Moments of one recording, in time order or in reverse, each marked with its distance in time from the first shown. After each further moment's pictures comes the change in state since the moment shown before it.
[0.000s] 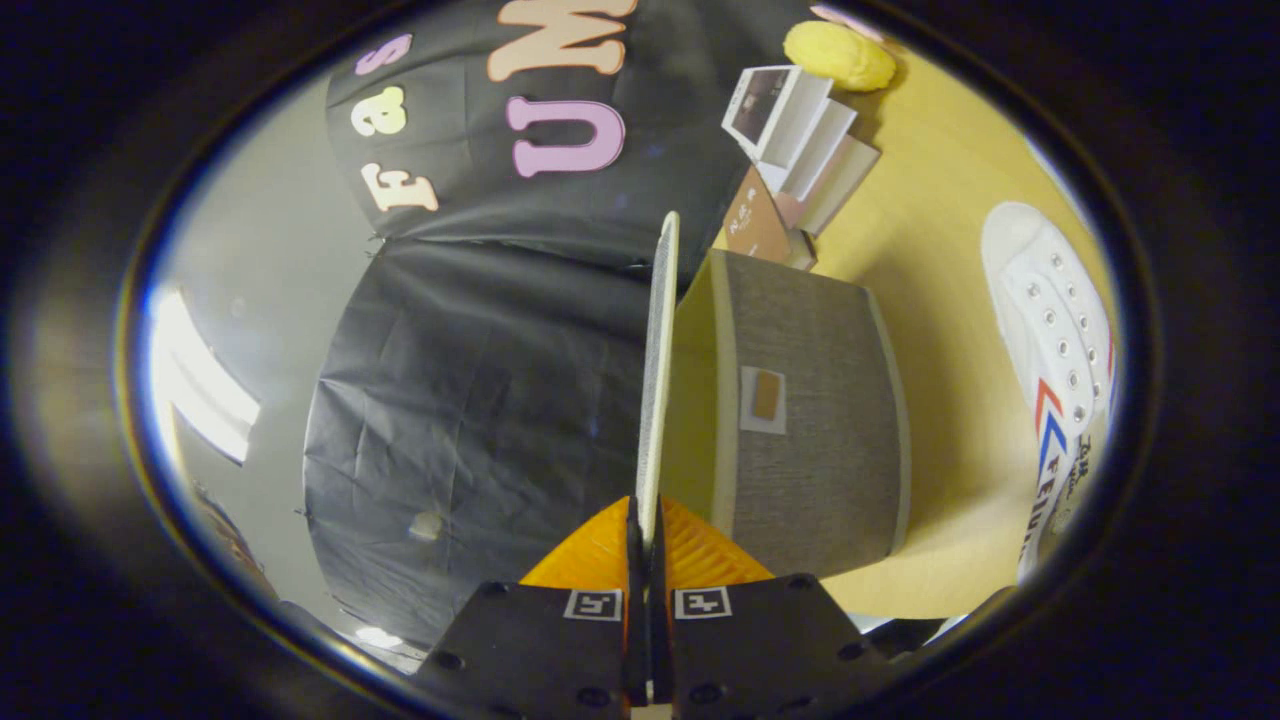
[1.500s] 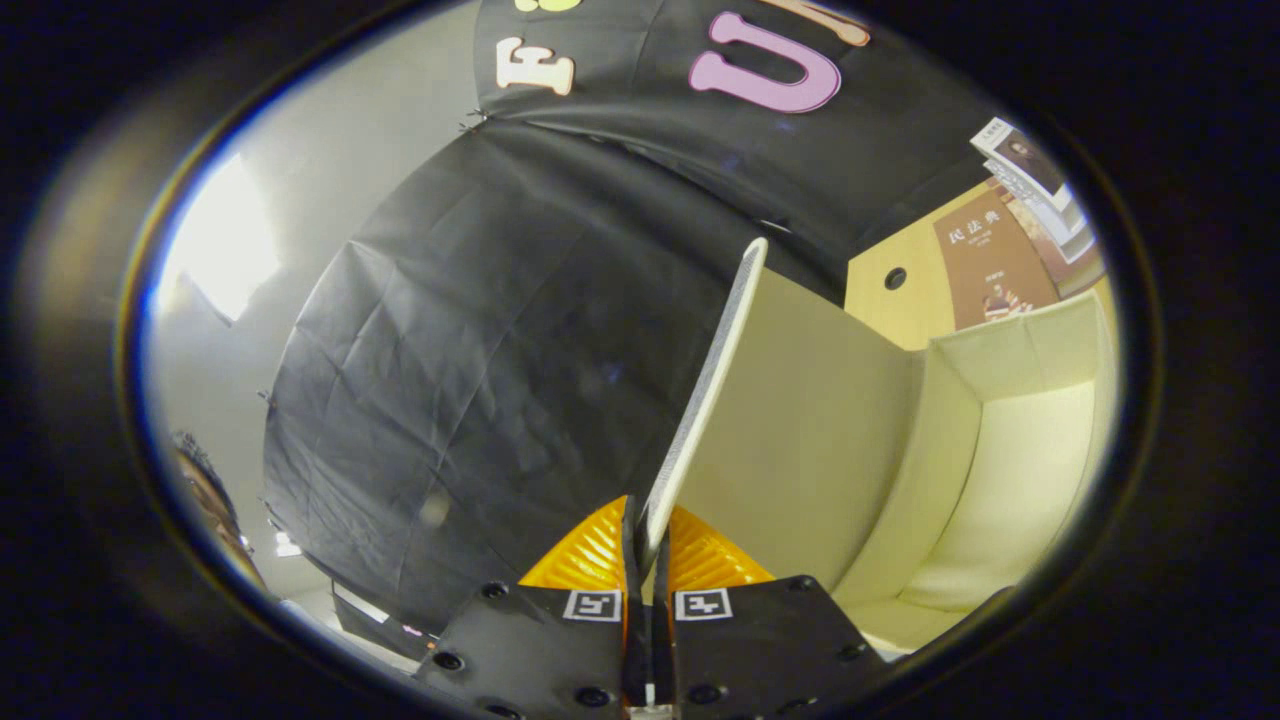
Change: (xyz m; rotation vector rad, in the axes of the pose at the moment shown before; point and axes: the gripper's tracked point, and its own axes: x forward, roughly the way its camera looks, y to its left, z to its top) arm 0.178 0.177 -0.076 -0.347 0.148 0.071
